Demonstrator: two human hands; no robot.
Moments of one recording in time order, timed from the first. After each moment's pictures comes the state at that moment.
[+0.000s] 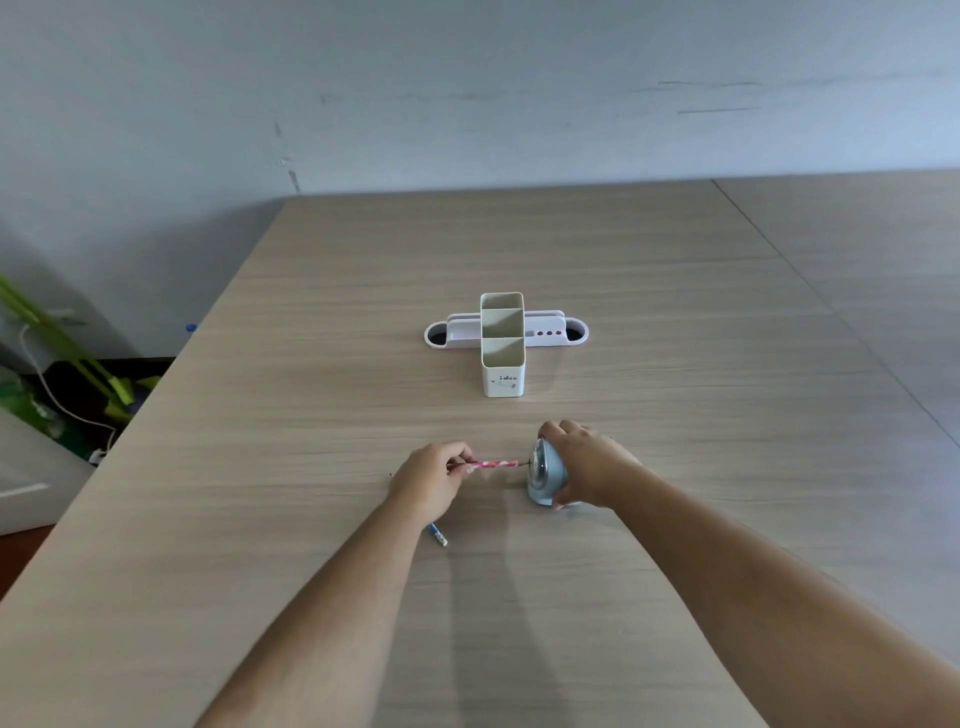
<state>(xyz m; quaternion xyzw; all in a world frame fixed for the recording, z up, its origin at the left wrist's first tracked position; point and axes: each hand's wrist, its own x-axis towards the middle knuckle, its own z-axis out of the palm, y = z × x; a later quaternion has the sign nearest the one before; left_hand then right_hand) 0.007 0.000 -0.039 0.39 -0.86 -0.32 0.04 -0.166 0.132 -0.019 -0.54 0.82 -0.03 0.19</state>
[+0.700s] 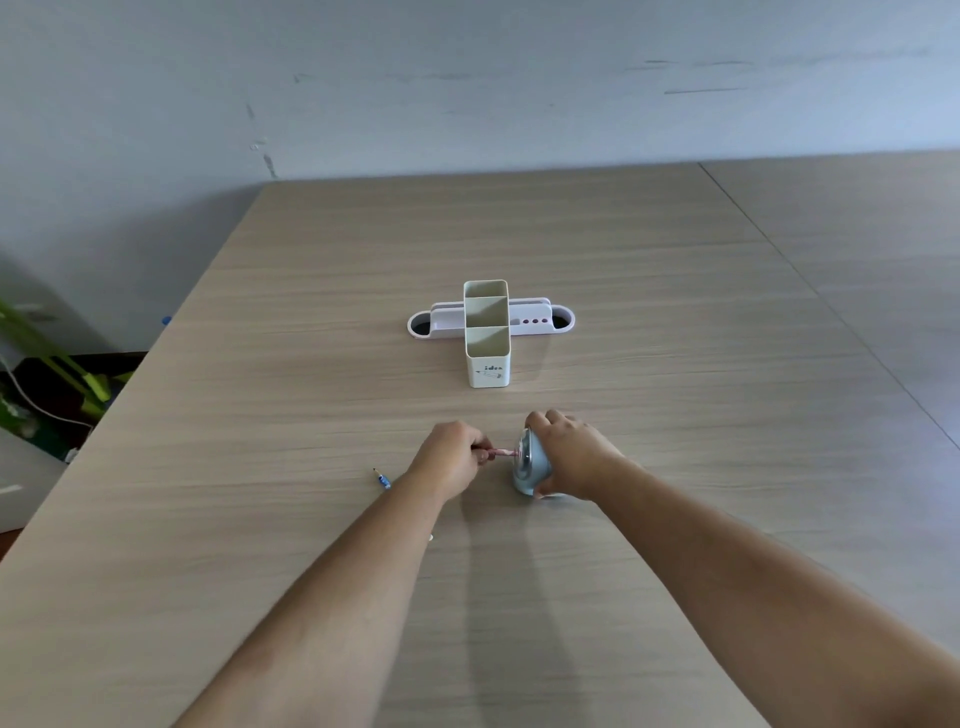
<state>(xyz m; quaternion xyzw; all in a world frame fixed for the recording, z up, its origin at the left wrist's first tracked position) -0.035 0.011 -0.032 0.35 -0.88 -0.33 0.00 -0.164 0.129 -0.026 -0.54 0.83 -0.03 0.17</state>
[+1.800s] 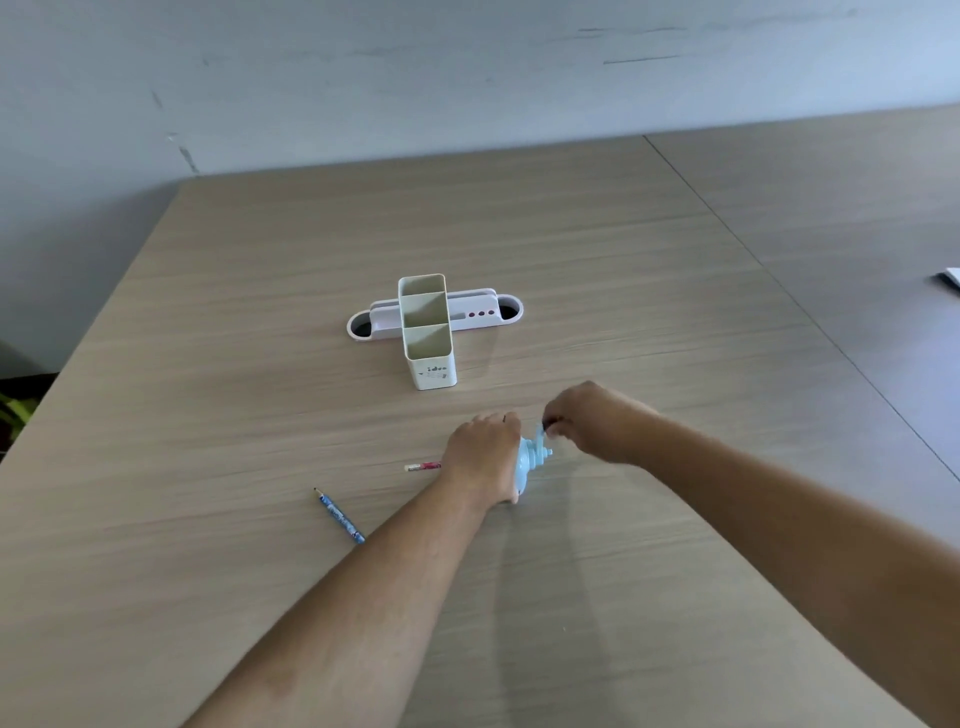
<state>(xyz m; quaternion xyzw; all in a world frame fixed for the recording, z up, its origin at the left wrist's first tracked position) -0.110 0.076 -0.019 0.22 -0.97 -0.06 -0.08 -0.239 0.172 0.004 -0.52 0.82 -0.09 0.22</state>
